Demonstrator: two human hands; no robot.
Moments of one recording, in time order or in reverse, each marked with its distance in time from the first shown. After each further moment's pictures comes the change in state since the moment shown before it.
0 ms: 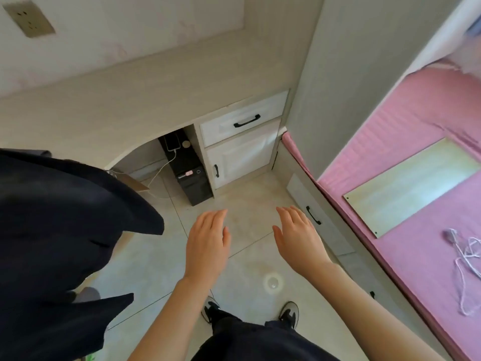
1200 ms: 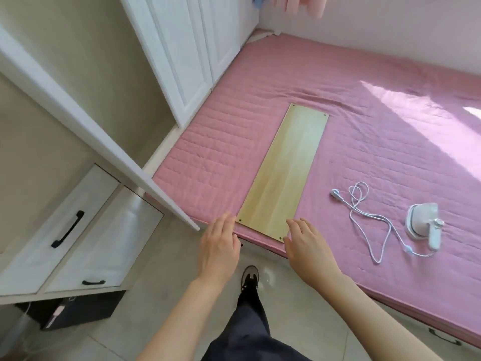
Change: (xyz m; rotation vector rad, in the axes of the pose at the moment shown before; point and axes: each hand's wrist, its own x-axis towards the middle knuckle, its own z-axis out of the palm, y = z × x) left_hand 0.205 0.364 0.241 -0.040 -0.341 0.567; right_hand -0.002 0.413 -0.053 0.070 0.189 0.587
